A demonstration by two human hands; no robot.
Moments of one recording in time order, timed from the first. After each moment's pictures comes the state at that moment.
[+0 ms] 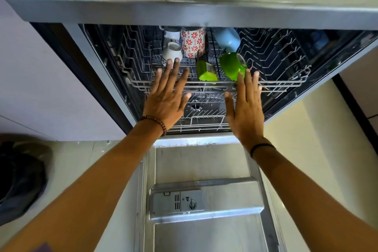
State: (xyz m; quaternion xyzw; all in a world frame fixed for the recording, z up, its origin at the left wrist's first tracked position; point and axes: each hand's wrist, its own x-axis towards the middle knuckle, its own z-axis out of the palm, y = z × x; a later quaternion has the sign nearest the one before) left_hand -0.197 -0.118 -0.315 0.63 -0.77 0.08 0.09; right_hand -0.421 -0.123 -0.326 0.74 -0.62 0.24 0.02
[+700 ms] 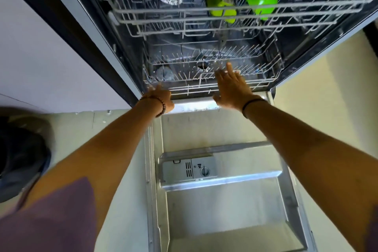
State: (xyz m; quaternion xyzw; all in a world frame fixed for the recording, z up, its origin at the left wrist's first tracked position) left_hand -0.166 -0.108 -0.465 0.66 -0.68 -0.24 -0.22; right_hand -0.389 -0.128 -0.446 0.82 -0.55 -0.13 -0.10
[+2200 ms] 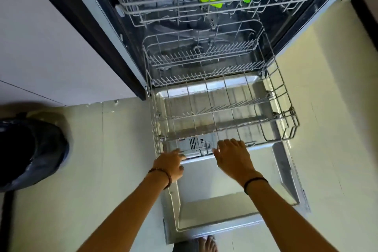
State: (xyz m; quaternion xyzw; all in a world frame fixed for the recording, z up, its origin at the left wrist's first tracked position) left_hand -0.186 0.141 -0.492 0.58 -0.69 -0.39 -0.20; right_hand -0.401 0.132 -0.463 0.74 -0.63 -0.11 -0.22
